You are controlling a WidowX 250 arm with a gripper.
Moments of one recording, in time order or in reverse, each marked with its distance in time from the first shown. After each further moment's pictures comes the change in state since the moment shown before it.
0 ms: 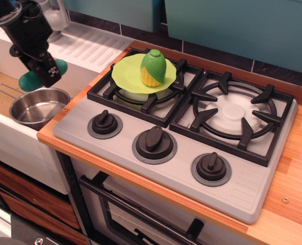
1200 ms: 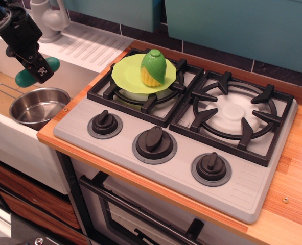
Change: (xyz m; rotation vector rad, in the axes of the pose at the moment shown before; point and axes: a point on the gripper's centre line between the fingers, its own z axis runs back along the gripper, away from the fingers) arm 0.006 0.042 -0.027 0.005 -0.075 -0.084
